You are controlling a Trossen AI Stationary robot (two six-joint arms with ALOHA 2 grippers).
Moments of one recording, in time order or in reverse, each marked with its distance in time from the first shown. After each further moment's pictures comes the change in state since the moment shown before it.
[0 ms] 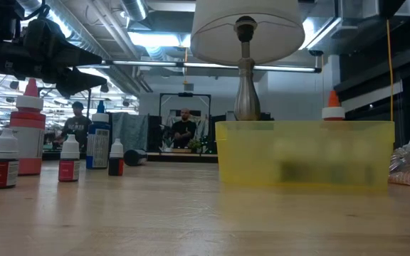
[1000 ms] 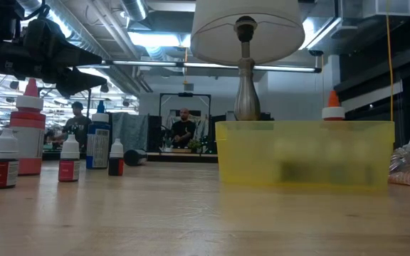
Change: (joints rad) left arm 0.000 0.000 0.000 0.000 0.000 0.000; right arm 0.140 0.203 0.001 0.149 -0.064 -0.248
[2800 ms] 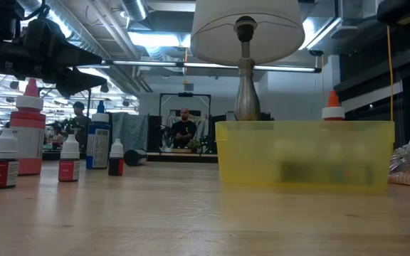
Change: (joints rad) left arm 0.000 0.000 0.000 0.000 0.000 0.000; right arm 0.001 0.081 -0.063 0.051 -0.015 0.133
